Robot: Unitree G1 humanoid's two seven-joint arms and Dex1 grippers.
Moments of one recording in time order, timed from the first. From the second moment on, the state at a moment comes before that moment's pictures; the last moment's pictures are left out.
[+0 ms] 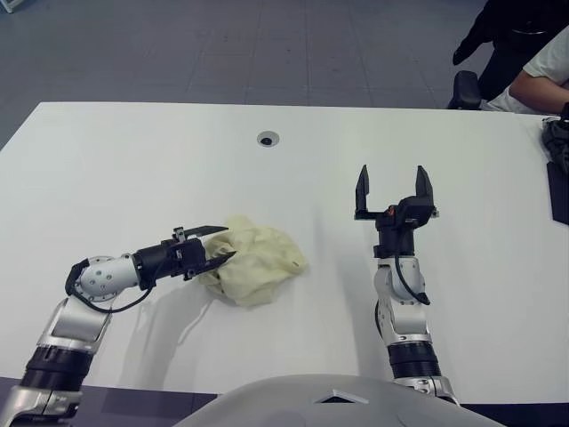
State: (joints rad) left arm 0.12 0.78 -0.03 -0.10 -0.09 -0.35 -0.92; right arm 0.00 0.04 0.01 0.10 0.00 -0.49 -0.01
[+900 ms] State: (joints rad) left arm 0.18 0.84 0.00 -0.20 -0.19 -0.22 -1.03; right arm 0.00 0.04 0.01 0.09 0.00 -0.48 -0.02
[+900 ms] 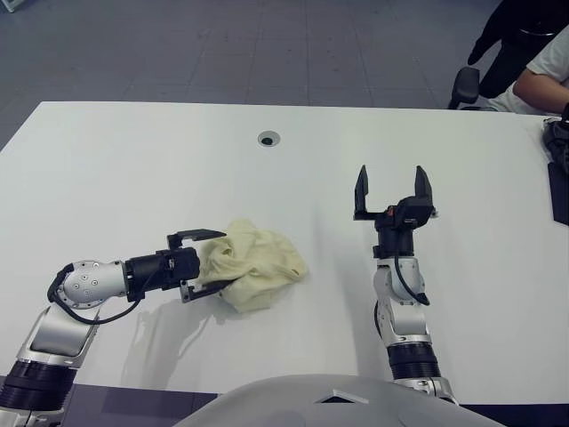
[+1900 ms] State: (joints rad) left arm 0.15 0.79 0.06 -0.25 -0.29 -0.22 -0.95; right arm 0.04 -0.06 0.13 -0.01 -0.08 -0.48 0.14
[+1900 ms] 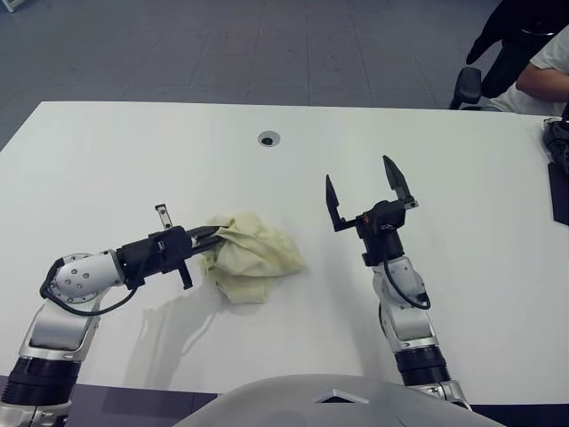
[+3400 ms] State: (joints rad) left arm 0.47 0.74 0.05 -0.49 -0.19 -0.24 -0.88; right arm 0.01 -0.42 0.42 0.16 -0.16 -0.60 0.65
